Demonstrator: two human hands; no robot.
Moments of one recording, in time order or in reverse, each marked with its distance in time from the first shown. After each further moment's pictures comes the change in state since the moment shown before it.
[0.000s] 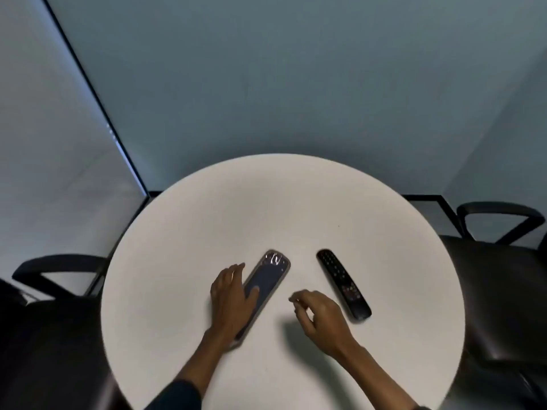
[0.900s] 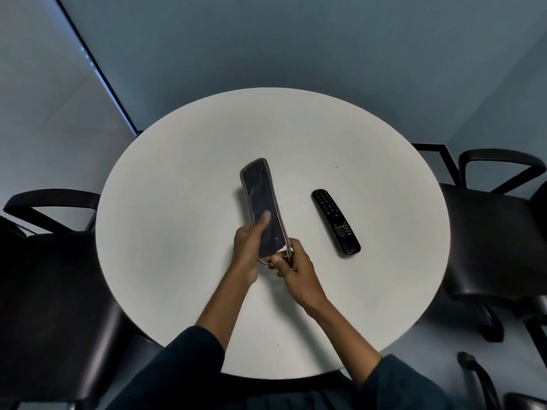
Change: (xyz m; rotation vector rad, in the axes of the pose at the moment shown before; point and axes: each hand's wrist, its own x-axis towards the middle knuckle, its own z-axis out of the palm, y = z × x) left_hand -0.028 0.054 0.011 -1.243 -0.250 -0.637; right_hand -0.028 -0.031 0.019 0.646 -0.141 0.500
